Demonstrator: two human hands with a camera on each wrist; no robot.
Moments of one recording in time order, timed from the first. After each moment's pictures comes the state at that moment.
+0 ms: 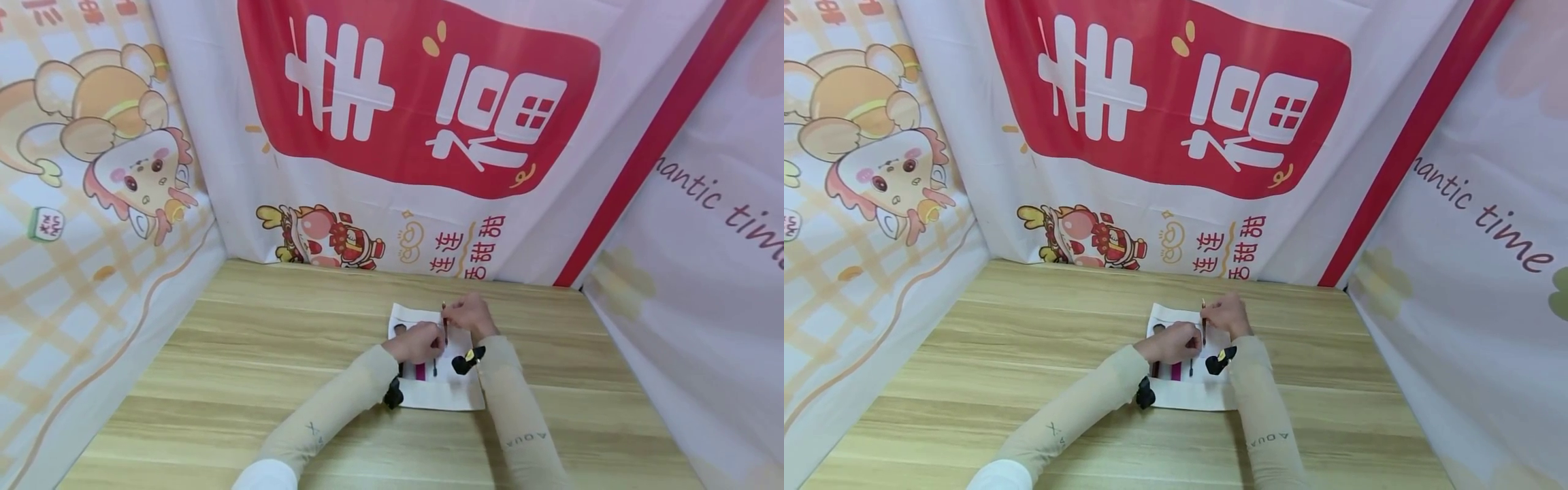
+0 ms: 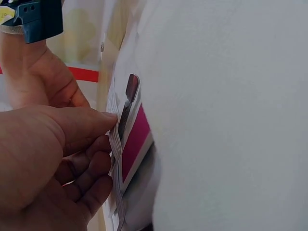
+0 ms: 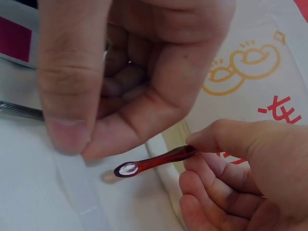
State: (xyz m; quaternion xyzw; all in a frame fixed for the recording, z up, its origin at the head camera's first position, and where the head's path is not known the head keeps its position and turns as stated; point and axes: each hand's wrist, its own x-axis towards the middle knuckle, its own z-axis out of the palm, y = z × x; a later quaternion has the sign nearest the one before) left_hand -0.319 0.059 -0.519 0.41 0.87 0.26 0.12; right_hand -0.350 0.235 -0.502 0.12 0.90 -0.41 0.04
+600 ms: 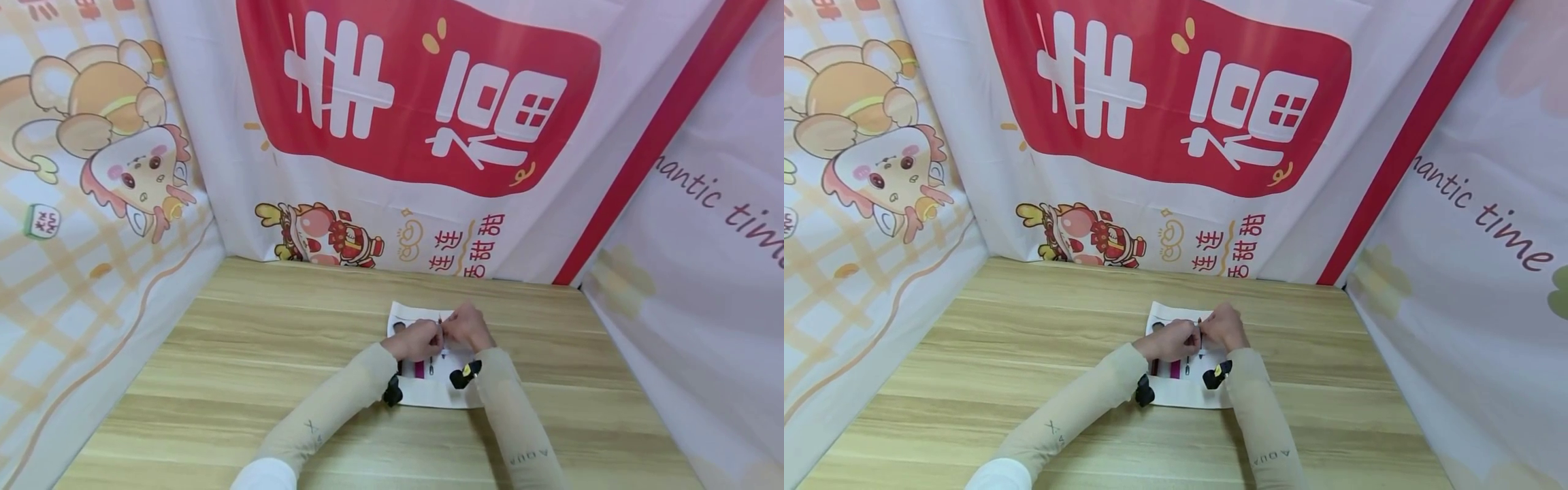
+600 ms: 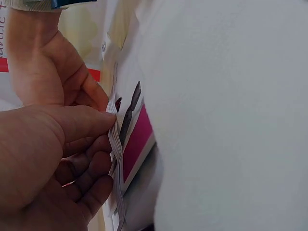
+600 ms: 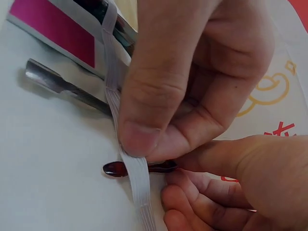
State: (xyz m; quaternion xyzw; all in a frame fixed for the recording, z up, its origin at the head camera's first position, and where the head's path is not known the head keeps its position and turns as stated) left_hand -0.343 0.065 -0.555 0.40 0.86 0.28 0.13; right_hand -0.327 0.229 -0.509 0.10 0.93 -0.35 0.07
